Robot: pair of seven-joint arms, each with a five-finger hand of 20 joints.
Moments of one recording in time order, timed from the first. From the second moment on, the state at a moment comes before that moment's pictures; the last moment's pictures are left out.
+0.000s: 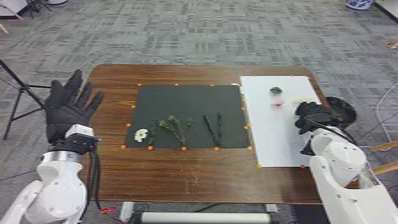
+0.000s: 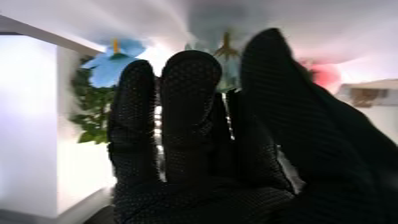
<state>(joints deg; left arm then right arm) 113.8 -58.8 -93.8 -116.2 22.9 11.2 19.9 -94.2 -67.6 89.3 -101.0 -156.9 -17.2 17.8</state>
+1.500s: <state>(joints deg) 124.7 -62.2 -104.7 -119.8 24.1 8.8 19.4 -82.5 -72.2 71.8 -103.4 -137.5 -1.7 17.2</state>
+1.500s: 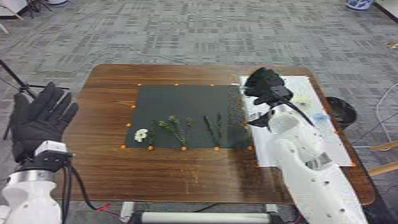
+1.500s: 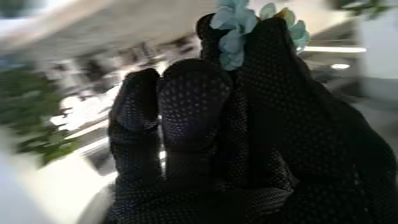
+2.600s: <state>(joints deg) 124.0 -61.1 -102.7 -120.0 19.6 10.0 24.7 -71.1 -99.0 59.9 -80.8 -168.3 -10.7 -3.4</state>
